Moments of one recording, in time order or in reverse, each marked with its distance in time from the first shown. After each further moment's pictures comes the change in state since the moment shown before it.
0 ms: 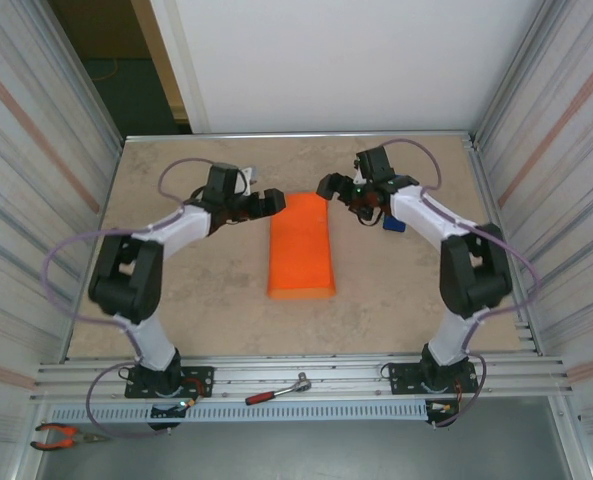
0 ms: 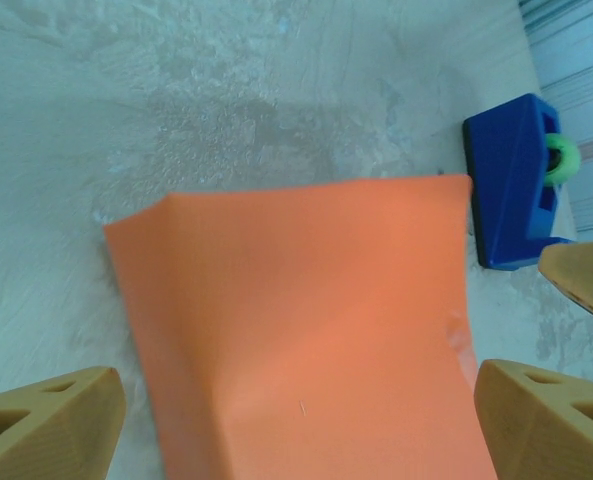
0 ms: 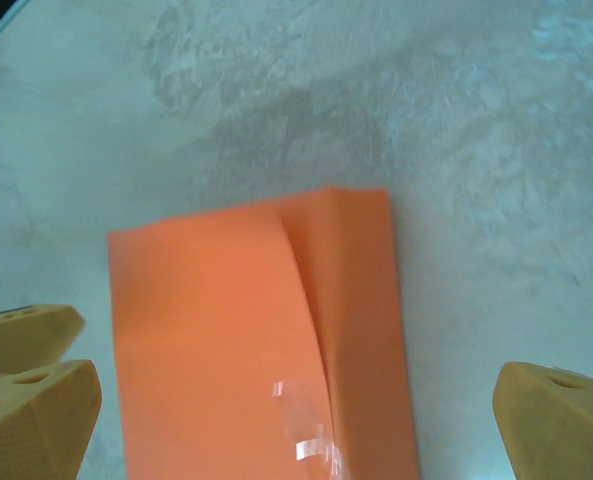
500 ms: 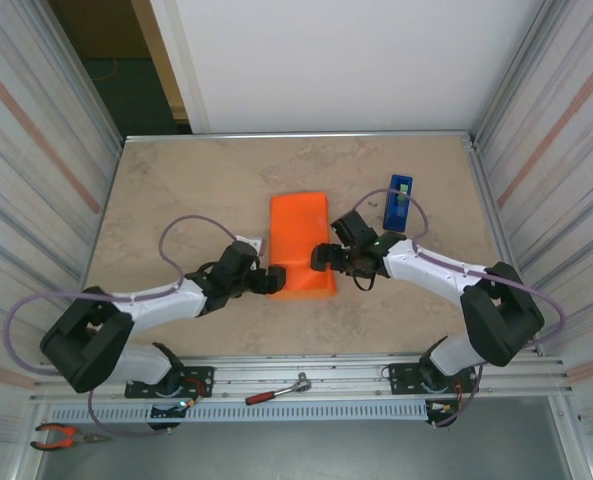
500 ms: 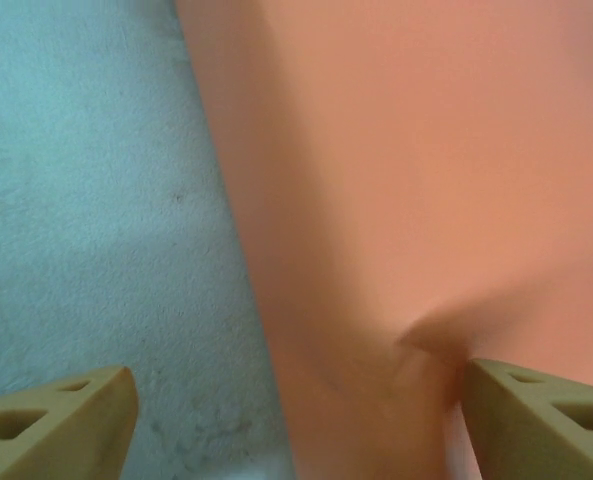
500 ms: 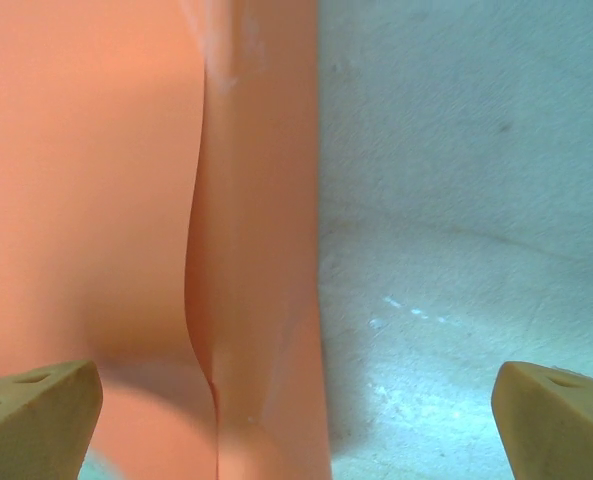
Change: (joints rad) left arm -0.356 -0.510 -0.640 0.099 -0.474 -0.013; right arm 0.283 -0.356 -0.470 -0.061 0.249 0.010
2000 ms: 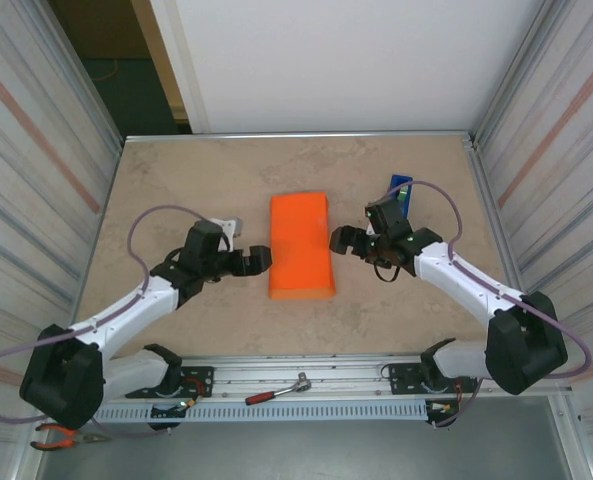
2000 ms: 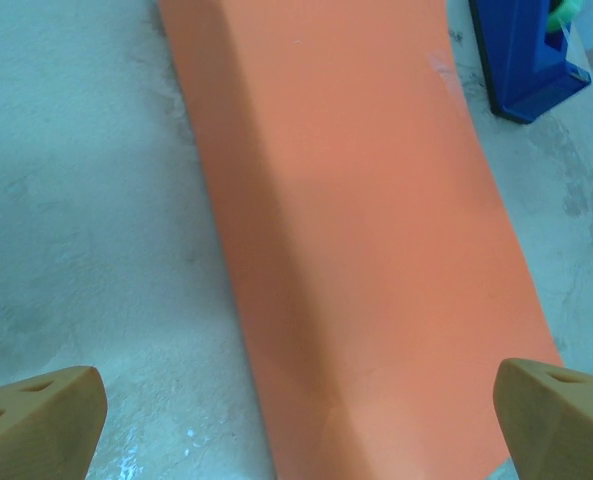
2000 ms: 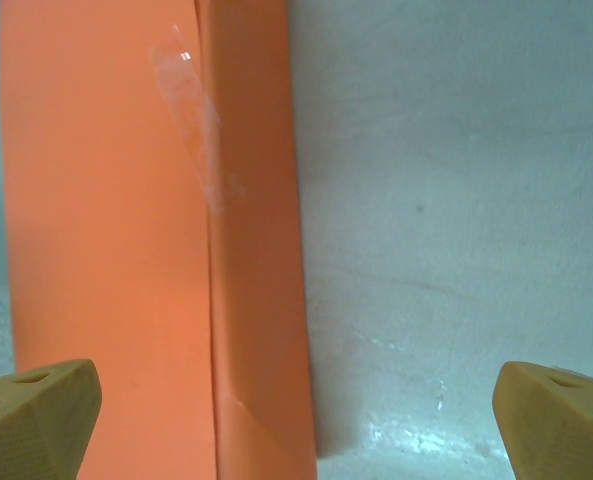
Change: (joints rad) left arm 0.212 -0.186 0.040 -0.151 0.249 0.003; right arm -0.153 -0.164 -0.034 -0.008 -0.092 -0.026
